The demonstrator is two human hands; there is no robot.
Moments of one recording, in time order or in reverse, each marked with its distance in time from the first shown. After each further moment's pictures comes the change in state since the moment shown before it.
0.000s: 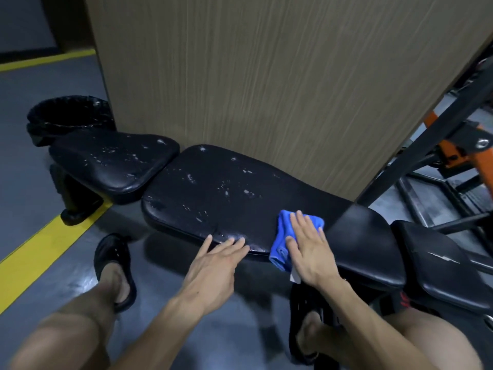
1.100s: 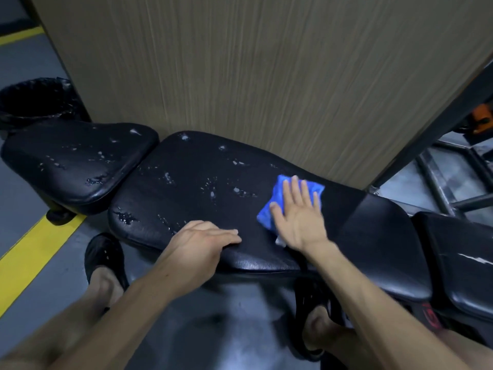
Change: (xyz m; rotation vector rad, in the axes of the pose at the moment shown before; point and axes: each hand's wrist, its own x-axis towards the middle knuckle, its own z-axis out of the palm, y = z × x) left_hand 0.082 -0.038 -0.016 -0.030 0.020 0.147; right_hand 0.106 0.001 0.006 -0.092 -0.064 0.103
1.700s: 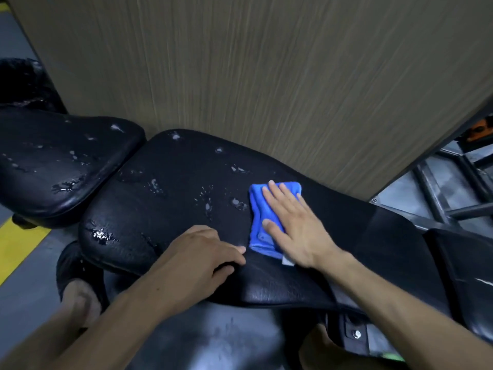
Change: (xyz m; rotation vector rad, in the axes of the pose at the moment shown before) left_hand 0.033 -0.022 0.003 -0.113 -0.038 0.103; right_hand 0.025 0.008 -0.001 0.110 -0.030 -0.380
